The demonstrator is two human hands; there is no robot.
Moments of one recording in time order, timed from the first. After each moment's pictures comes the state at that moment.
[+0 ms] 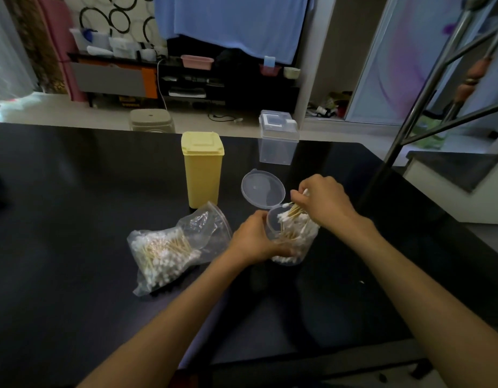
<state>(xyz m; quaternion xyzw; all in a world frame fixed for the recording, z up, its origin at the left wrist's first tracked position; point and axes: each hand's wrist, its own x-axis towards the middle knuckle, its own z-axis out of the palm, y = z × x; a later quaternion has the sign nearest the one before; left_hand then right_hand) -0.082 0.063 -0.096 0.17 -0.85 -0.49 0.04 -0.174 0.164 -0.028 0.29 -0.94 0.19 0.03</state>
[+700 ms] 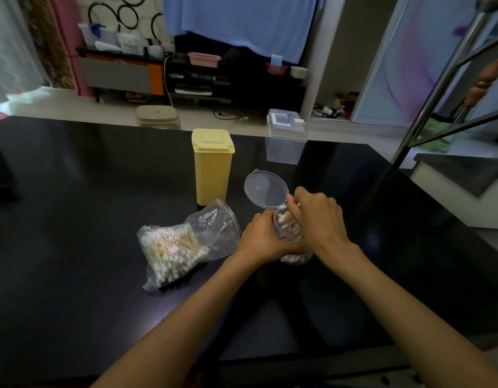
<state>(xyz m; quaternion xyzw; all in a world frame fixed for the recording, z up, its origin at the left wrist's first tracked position) -0.082 0.066 -0.099 0.14 -0.85 -0.50 0.09 -0.146 0.158 -0.057 0.35 -0.92 0.13 0.15</state>
